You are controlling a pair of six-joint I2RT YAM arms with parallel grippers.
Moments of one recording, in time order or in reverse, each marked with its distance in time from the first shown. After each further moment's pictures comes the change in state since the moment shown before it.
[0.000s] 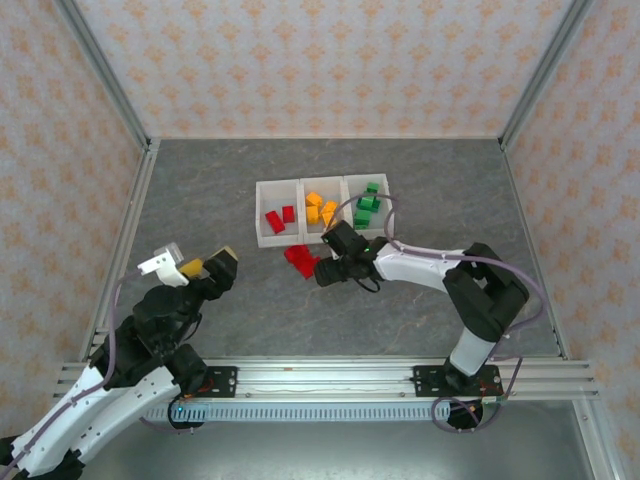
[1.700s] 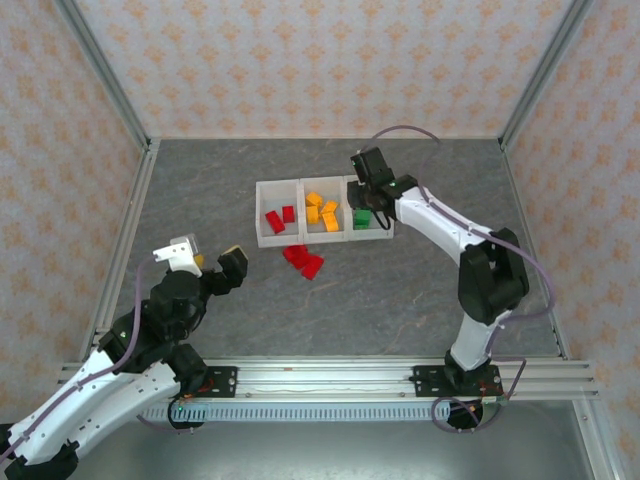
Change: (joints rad) left arm 0.000 0.179 0.068 -0.042 -0.012 0.143; right arm -0.297 0.079 0.455 -0.170 0.146 -0.033
